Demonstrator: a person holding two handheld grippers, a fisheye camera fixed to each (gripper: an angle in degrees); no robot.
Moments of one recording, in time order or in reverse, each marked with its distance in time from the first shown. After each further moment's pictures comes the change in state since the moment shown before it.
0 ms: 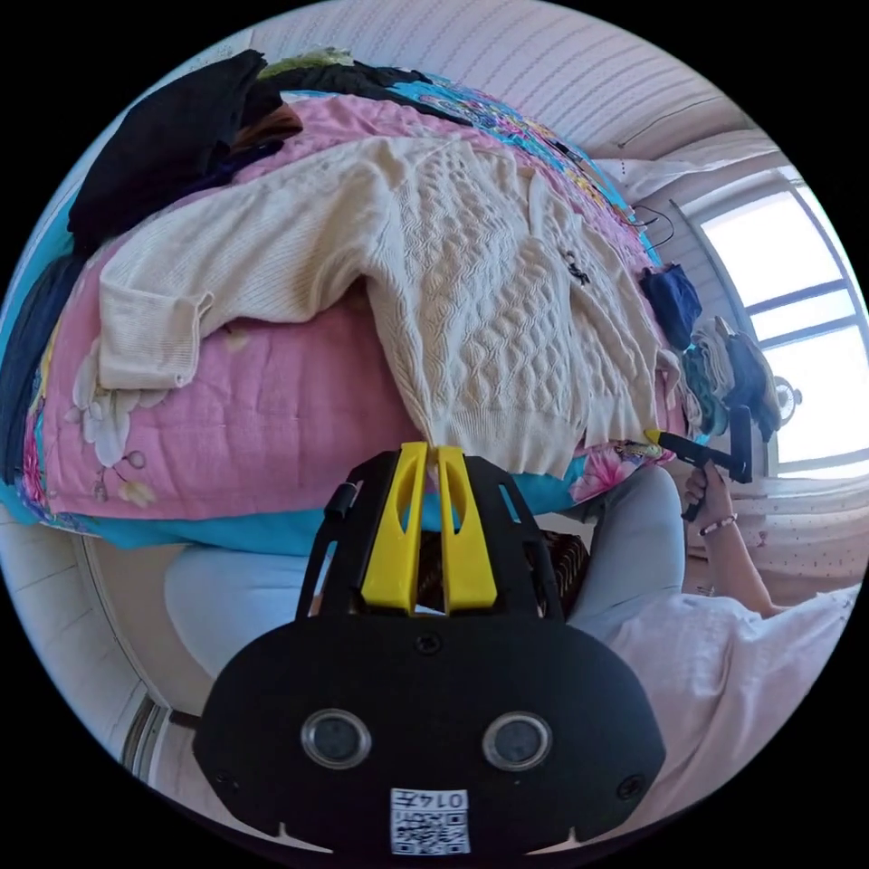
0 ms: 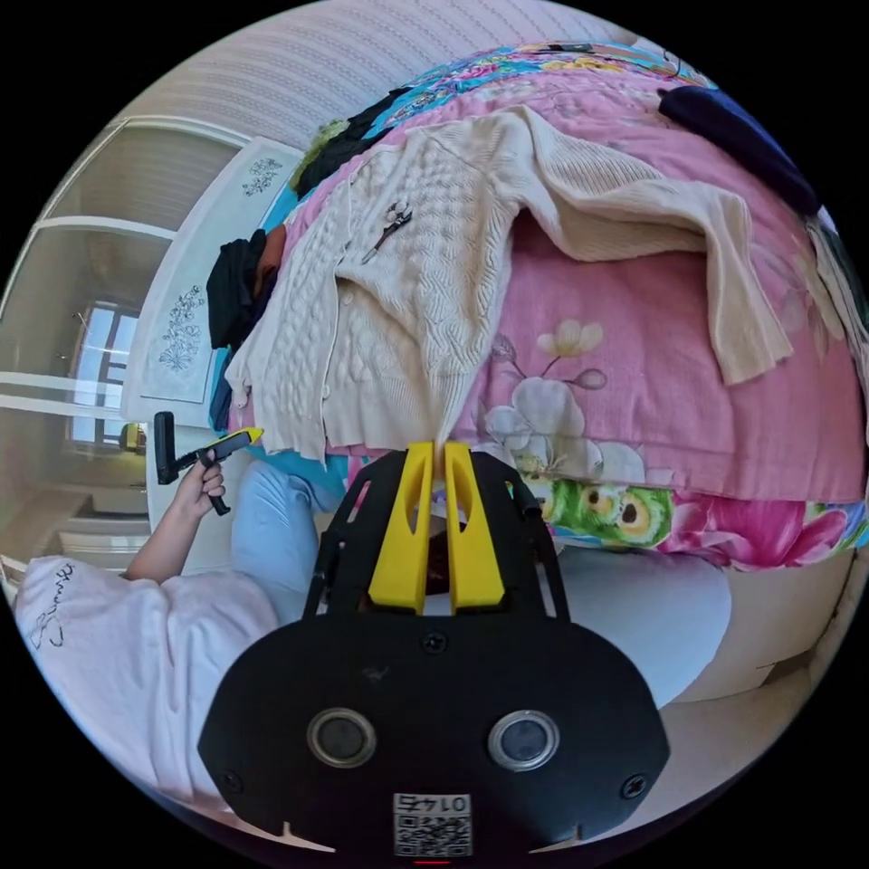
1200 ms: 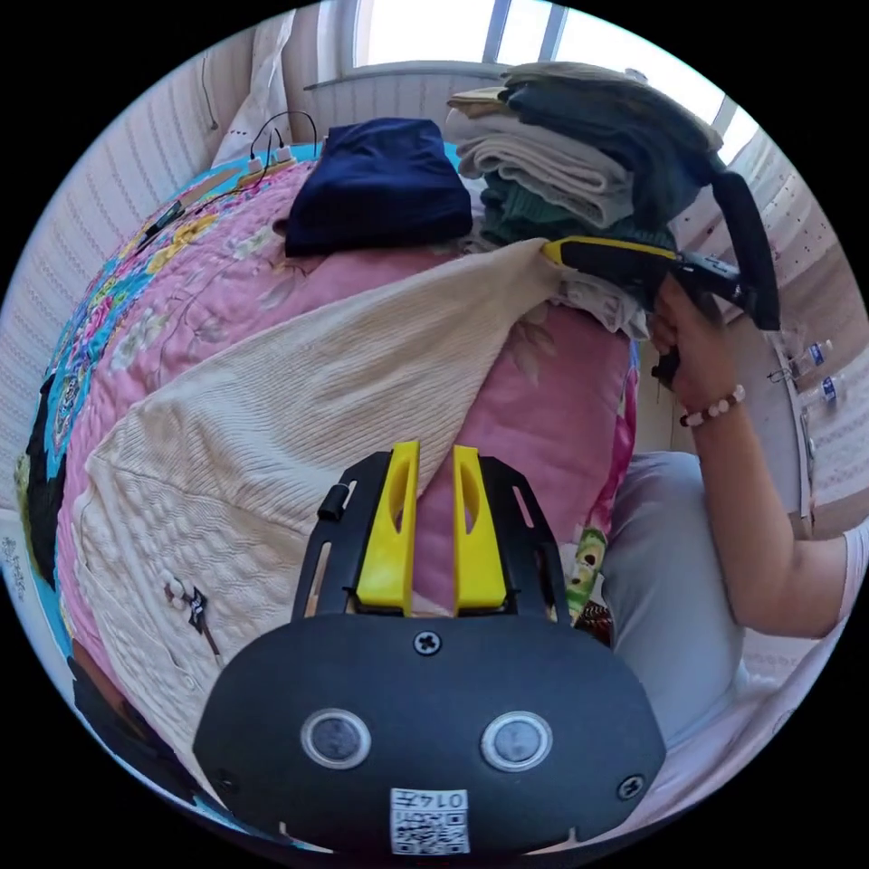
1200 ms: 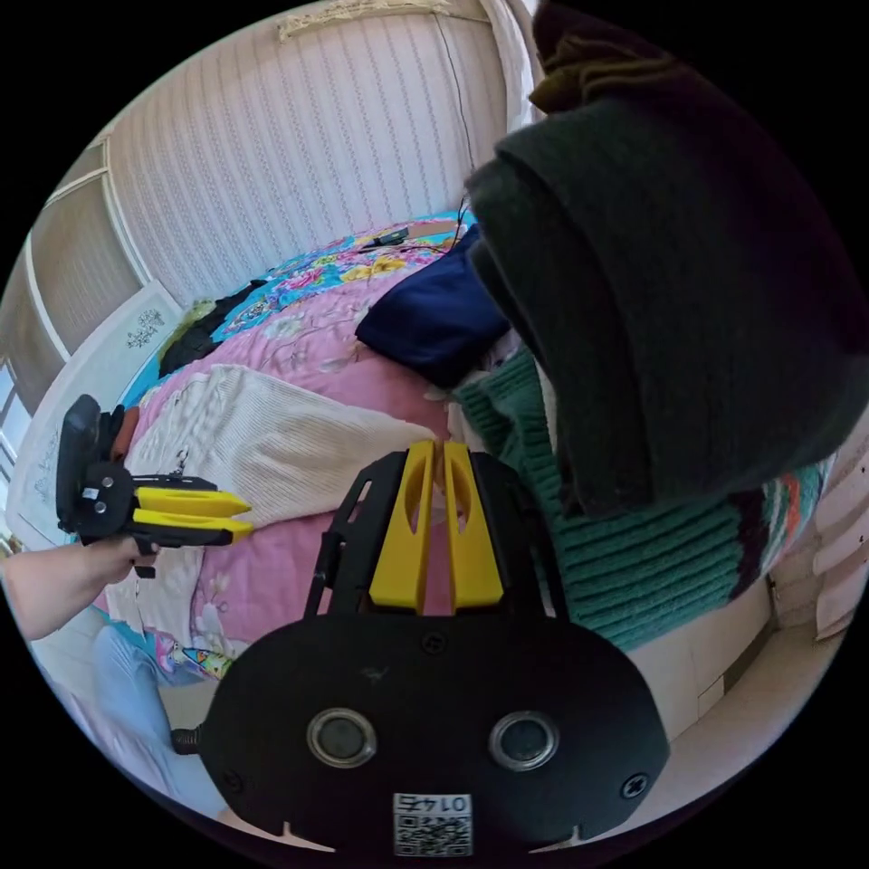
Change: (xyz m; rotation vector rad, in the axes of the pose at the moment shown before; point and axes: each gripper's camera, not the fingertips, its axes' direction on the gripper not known) left arm 0.477 -0.147 0.301 -0.085 -0.132 0.952; right arm 0.141 0.000 -0.204 0.597 0.497 0.128
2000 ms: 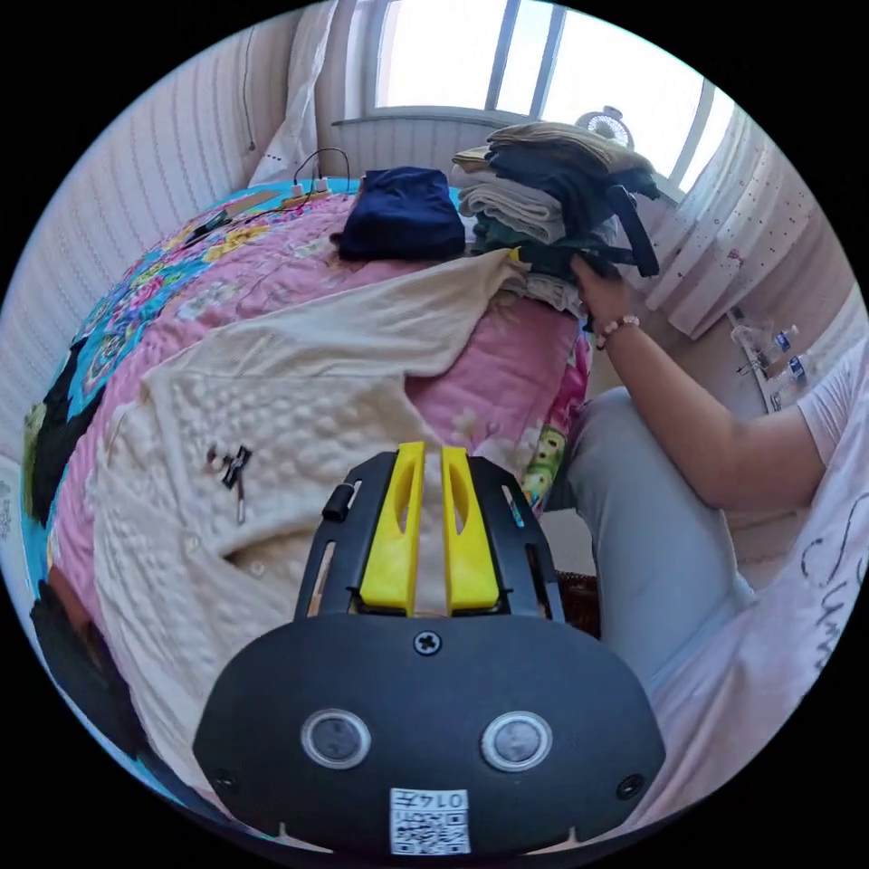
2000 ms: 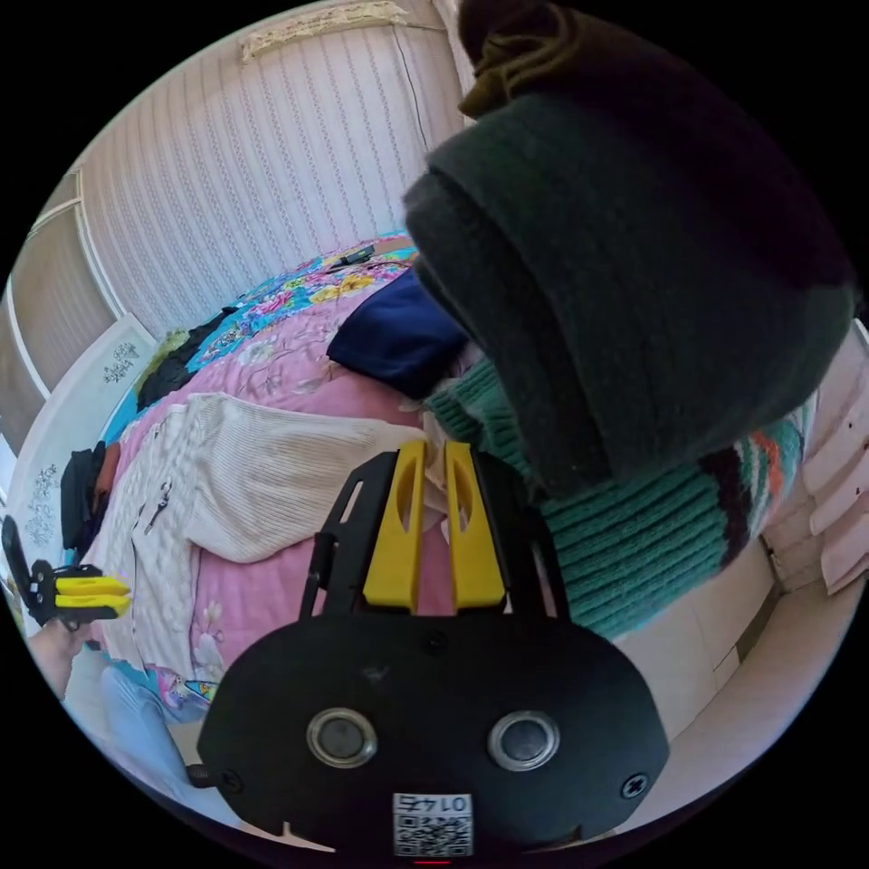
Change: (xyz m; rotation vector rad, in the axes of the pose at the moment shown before) left arm -0.005 0.166 -0.092 0.169 -0.013 -0.073; right arm -0.021 0.057 0.072 0.071 0.099 0.069
